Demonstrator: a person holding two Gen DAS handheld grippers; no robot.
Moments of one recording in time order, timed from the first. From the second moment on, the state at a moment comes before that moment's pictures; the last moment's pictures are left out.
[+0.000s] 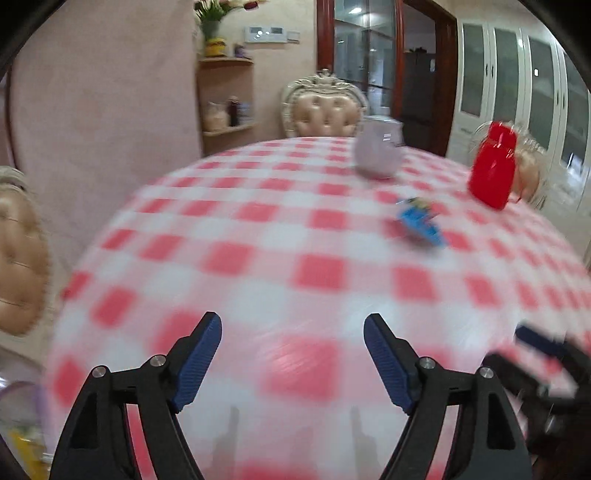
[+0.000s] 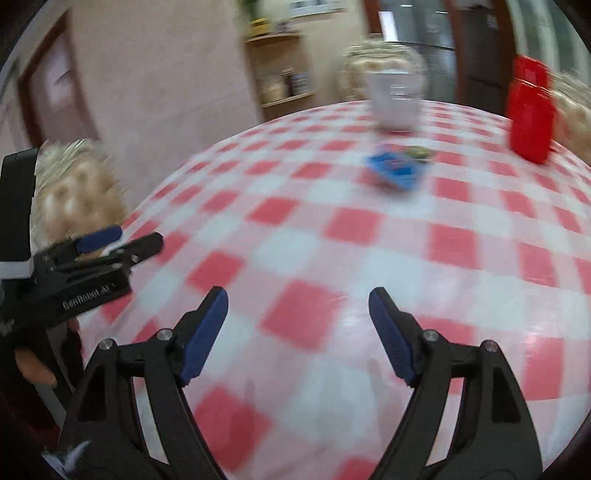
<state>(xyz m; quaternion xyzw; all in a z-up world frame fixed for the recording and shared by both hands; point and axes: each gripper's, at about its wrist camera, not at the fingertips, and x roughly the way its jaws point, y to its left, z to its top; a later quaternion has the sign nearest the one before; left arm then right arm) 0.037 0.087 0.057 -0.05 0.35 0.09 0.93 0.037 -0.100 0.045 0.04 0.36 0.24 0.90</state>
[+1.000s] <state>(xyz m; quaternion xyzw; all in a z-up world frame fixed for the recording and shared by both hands) 0.129 0.088 0.029 -0.19 0.34 0.07 0.92 0.265 -0.092 0.026 0.19 0.48 0.09 0.85</state>
